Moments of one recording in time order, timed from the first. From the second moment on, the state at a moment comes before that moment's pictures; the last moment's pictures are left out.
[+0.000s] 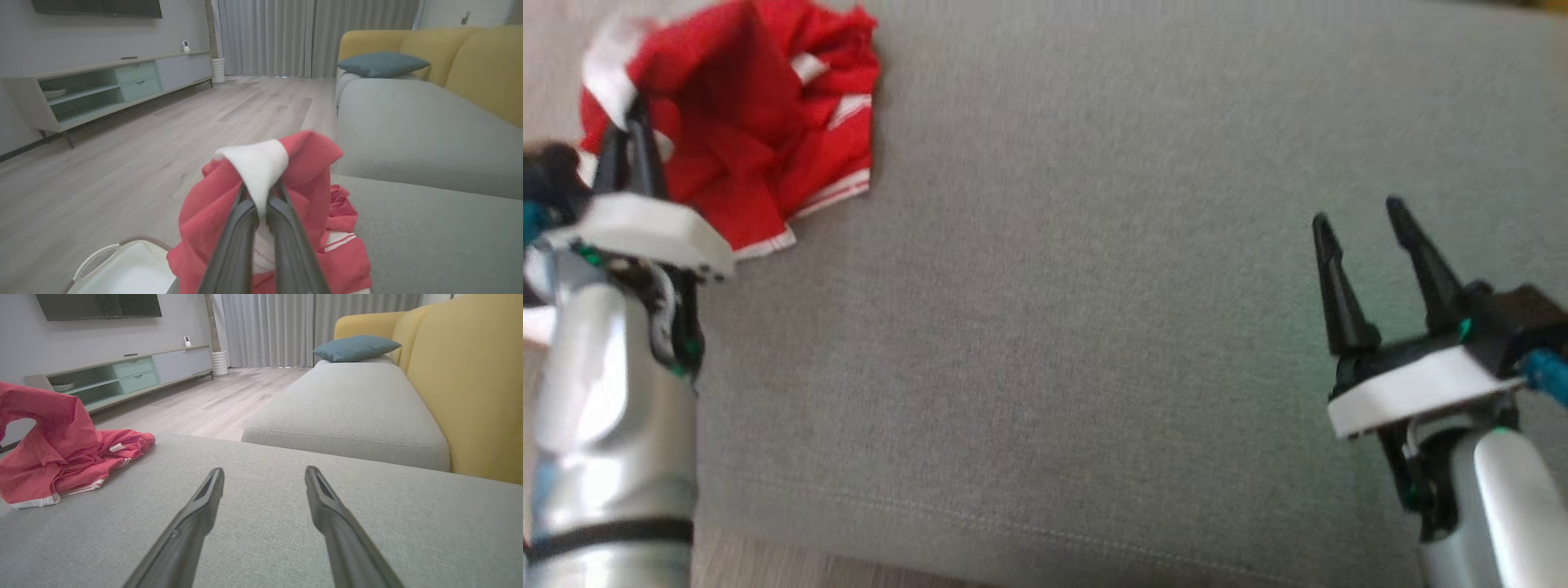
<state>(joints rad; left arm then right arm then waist) -0.64 0.17 0.04 0.64 -0.14 -0.02 -0.25 -0.14 -0.13 0.09 -0.05 0.16 0.12 0.03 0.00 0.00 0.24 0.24</state>
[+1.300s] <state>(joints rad) -0.59 0.04 -0.63 0.39 -0.35 0.03 -0.13 -0.08 -0.06 0.10 0.01 0.23 0.12 -0.06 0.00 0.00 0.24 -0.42</state>
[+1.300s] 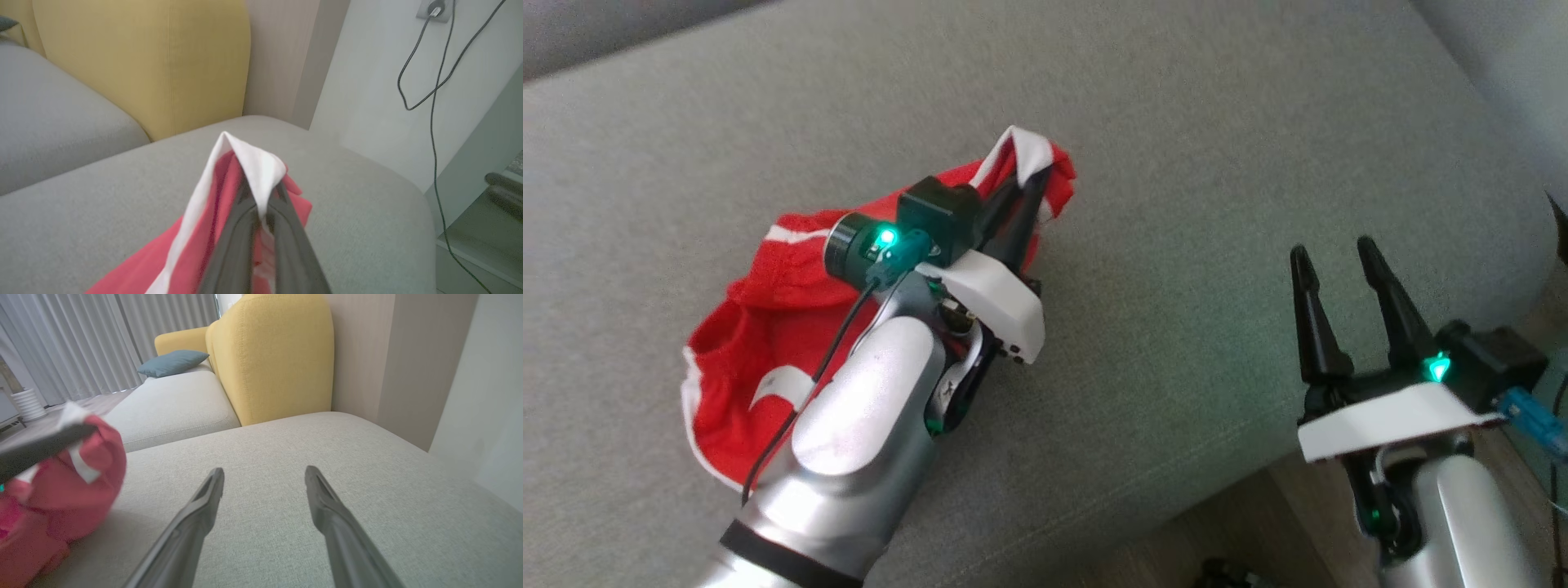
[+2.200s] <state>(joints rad) -0.40 0.15 -0.45 0.26 -0.28 0.19 -0.25 -0.13 -0.06 0.09 0.03 0.21 0.12 -0.05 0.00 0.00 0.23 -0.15</state>
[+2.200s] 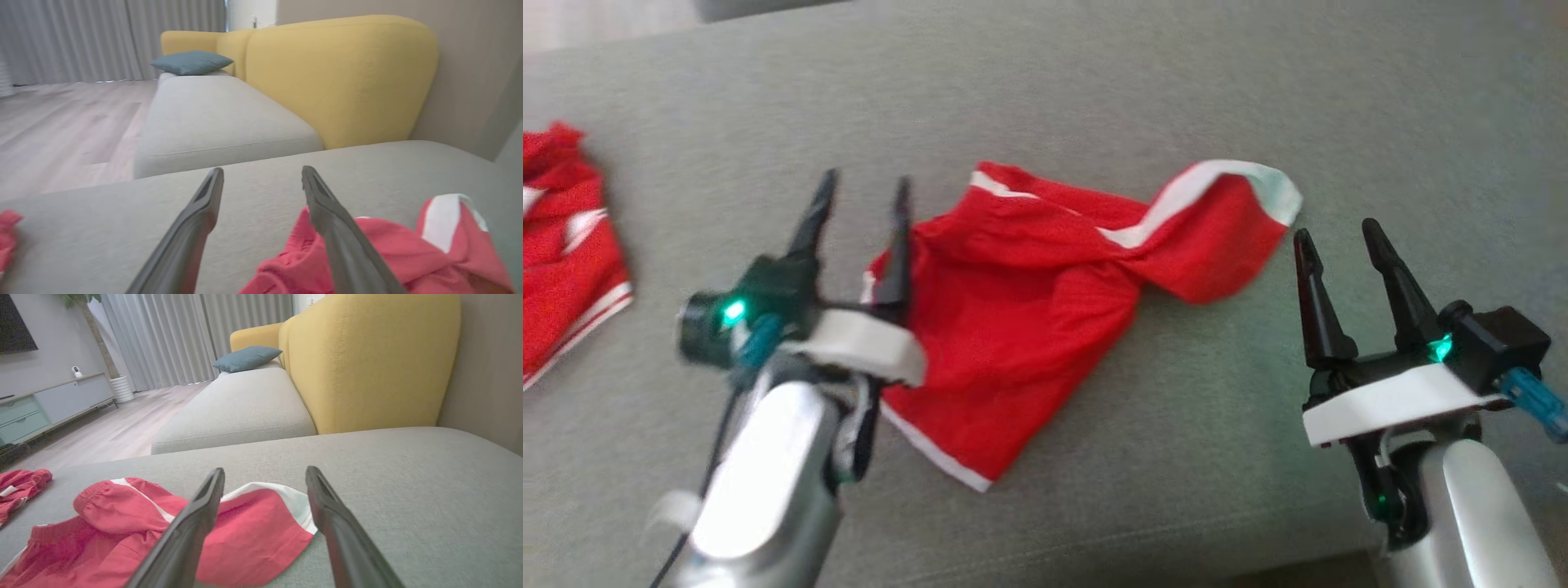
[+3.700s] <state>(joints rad) -0.04 0.24 -0.28 0.14 -0.26 0.14 -0.25 0.02 -0.07 0.08 -0.03 0.19 0.12 0.03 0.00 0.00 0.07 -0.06</state>
